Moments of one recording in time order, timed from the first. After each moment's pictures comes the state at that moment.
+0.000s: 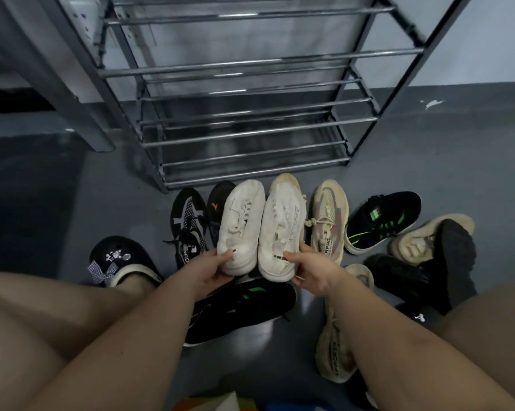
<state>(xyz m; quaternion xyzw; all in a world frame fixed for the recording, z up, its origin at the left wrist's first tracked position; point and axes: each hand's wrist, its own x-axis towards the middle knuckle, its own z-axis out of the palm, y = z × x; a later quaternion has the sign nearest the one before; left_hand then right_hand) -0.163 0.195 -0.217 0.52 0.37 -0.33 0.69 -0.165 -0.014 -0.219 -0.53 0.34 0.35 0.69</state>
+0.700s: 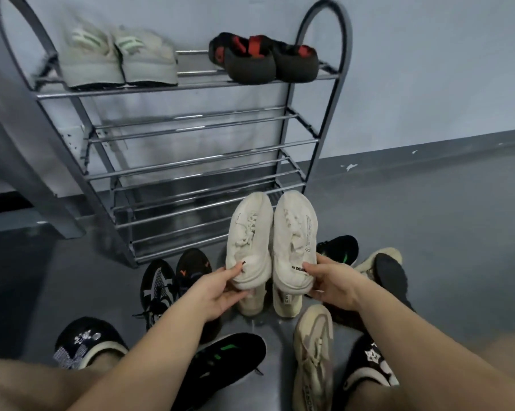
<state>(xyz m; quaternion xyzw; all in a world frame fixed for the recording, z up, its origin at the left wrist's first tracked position) -0.152 0.121 -0.102 0.49 0.27 -0.34 0.75 -0.186 -0.108 -0.095 -0.55 0.28 0.23 0.75</state>
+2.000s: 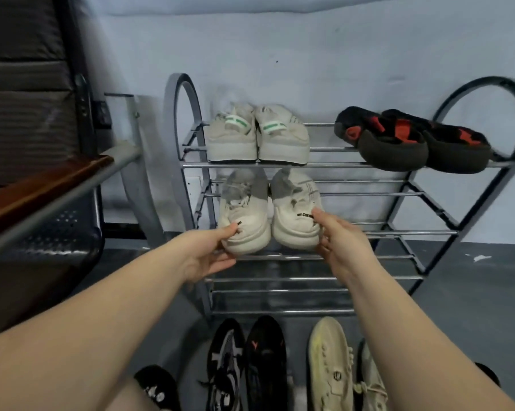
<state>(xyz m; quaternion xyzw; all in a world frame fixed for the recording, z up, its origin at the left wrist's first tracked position) -0.022 0.271 0.037 0.62 0.27 -0.16 0.72 0.015 0.060 0.017 -0.57 0.11 0.07 0.81</state>
